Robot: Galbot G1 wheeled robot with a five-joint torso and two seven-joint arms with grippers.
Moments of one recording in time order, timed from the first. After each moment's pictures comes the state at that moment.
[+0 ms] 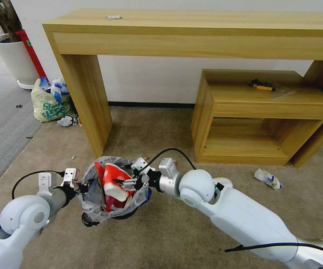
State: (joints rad) left arm 1.36 -0.81 -0.62 -2.02 -1.00 0.74 -0.19; right arm -0.57 1.07 -0.36 1.94 0.69 -0.54 -0.10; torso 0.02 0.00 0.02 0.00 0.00
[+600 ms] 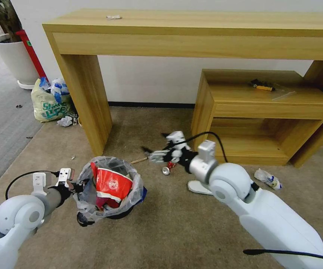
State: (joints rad) left arm 1.37 -0.80 -0.66 -1.99 -0.99 0.74 -0.16; right arm -0.86 0.99 -0.01 2.02 0.65 -0.40 0.14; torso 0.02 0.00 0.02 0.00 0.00
